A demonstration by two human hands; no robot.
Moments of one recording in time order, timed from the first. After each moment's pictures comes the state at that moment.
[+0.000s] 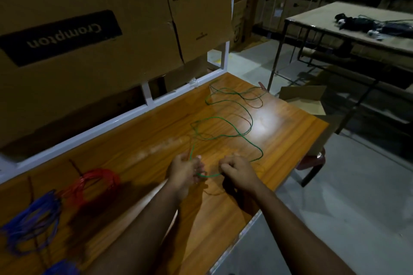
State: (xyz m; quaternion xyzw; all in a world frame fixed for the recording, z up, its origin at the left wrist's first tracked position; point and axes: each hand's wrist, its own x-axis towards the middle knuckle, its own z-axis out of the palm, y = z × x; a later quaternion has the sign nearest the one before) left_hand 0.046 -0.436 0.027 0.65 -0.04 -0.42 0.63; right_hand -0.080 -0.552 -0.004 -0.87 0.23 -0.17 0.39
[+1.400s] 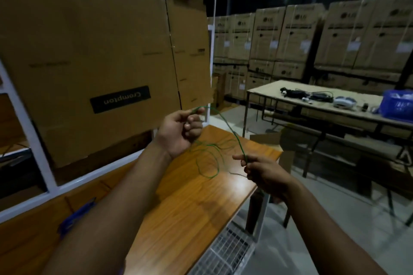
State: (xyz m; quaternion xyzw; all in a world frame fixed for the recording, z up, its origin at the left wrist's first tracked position) left_hand 0.004 -0.289 0.272 0.23 -0.28 -0.60 0.72; right_hand -0.222 -0.411 0.182 -0.63 0.28 -0.27 0.68
